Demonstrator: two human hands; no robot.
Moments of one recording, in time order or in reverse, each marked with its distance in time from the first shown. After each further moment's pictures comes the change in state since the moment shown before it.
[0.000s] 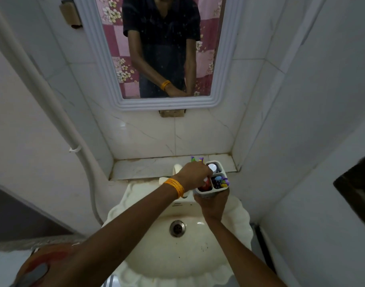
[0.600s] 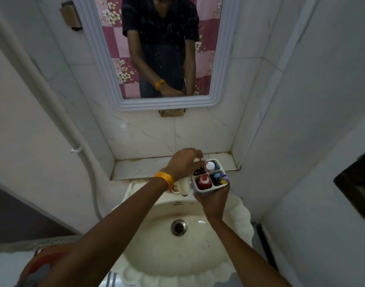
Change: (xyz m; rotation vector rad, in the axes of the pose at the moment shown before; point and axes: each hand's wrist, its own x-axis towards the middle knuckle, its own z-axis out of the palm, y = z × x) left_hand -0.002 -0.033 -0.014 -0.213 0.271 -0.133; right_hand 0.002 -0.009 -0.005 0.002 -0.005 0.097
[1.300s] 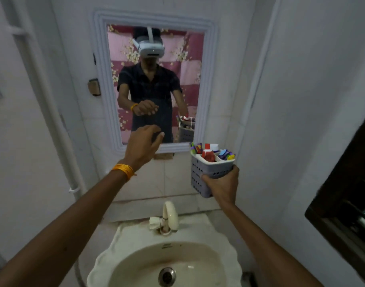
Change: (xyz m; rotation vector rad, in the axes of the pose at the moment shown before) left_hand -0.015 -0.002 -0.189 0.023 0.636 0.042; right_hand 0.038 -0.219 -0.077 0.018 0.088 -0.213
